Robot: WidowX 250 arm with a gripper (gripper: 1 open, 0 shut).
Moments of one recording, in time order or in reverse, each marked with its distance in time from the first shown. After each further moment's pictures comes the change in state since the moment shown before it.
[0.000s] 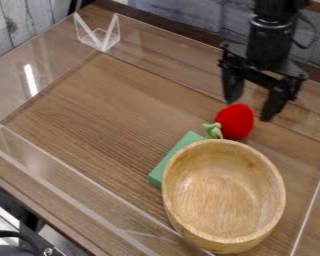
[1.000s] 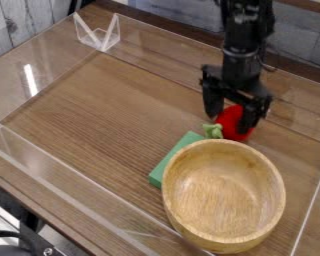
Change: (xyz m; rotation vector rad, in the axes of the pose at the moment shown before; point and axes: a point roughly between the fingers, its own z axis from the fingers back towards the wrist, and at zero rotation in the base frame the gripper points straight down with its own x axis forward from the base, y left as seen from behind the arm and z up) arm 0.008 0.012 -0.047 0.006 -0.010 -0.022
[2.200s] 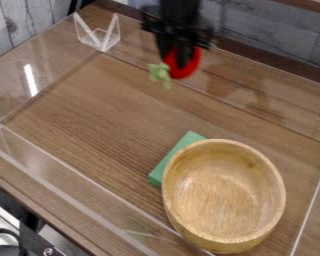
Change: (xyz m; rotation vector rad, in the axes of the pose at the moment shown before) arm -0.027 0.098 0.072 0.027 -0.142 0.198
